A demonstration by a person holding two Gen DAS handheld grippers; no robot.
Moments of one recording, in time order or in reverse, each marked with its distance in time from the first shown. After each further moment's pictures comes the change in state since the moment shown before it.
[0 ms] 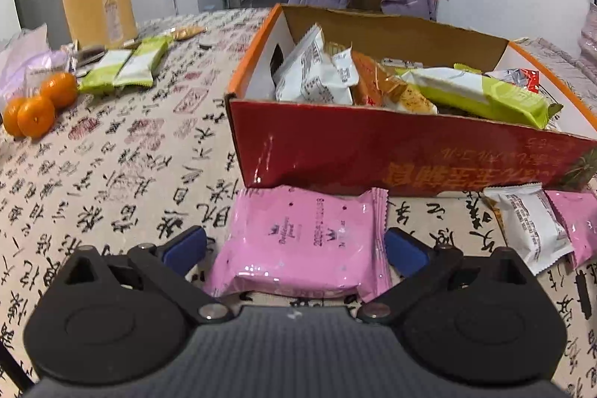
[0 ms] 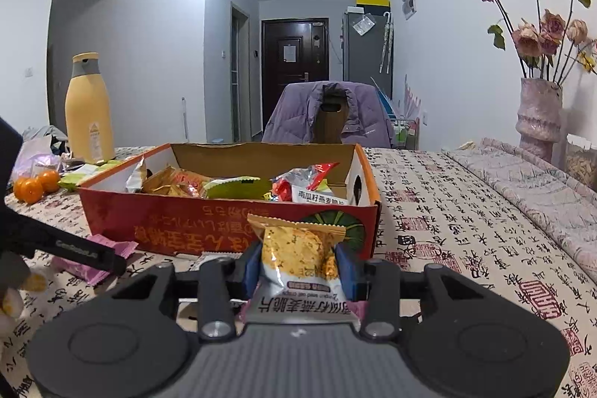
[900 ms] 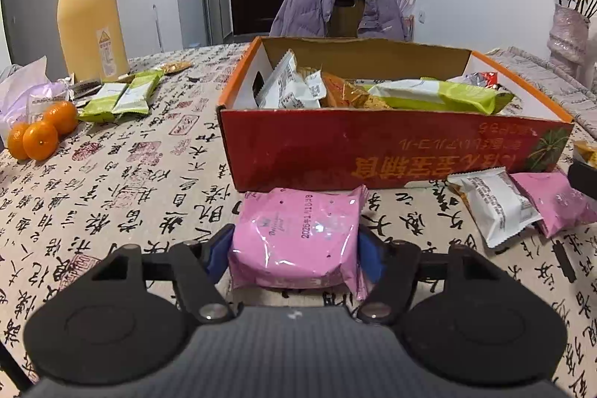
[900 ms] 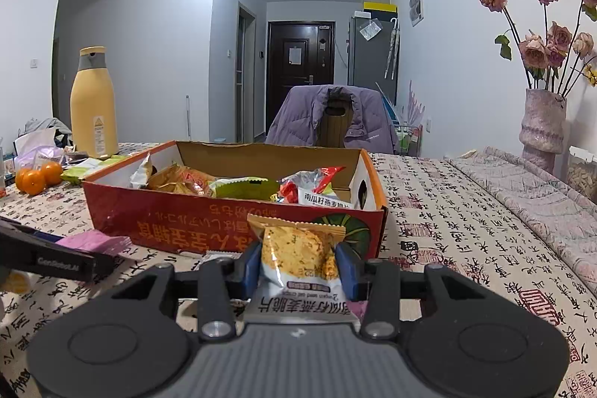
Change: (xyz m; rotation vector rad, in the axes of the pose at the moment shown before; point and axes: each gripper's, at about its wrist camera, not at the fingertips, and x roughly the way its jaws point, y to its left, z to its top) left arm -0.032 -0.004 -0.024 0.057 -0.128 -0.043; right arm -0.002 0.005 -0.001 -0.029 -0.007 0.000
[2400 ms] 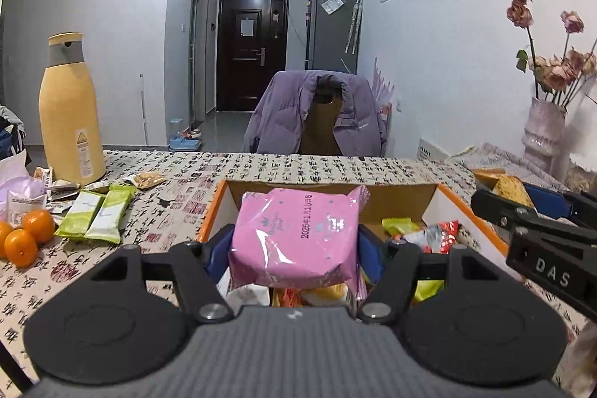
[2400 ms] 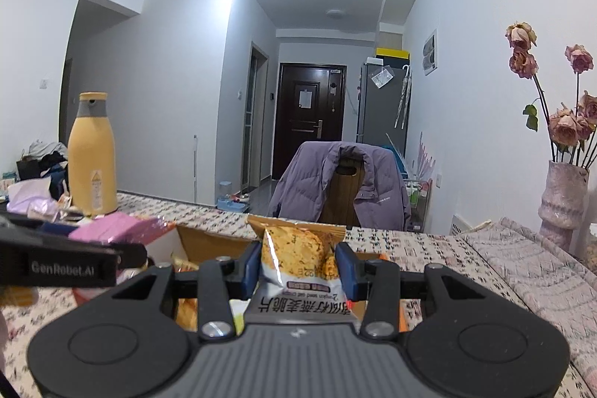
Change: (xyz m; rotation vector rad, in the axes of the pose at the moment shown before) left arm -0.022 -0.021 0.094 -0.045 -0.265 -0.078; right arm 0.047 0.017 0.098 -0.049 -0.147 0.015
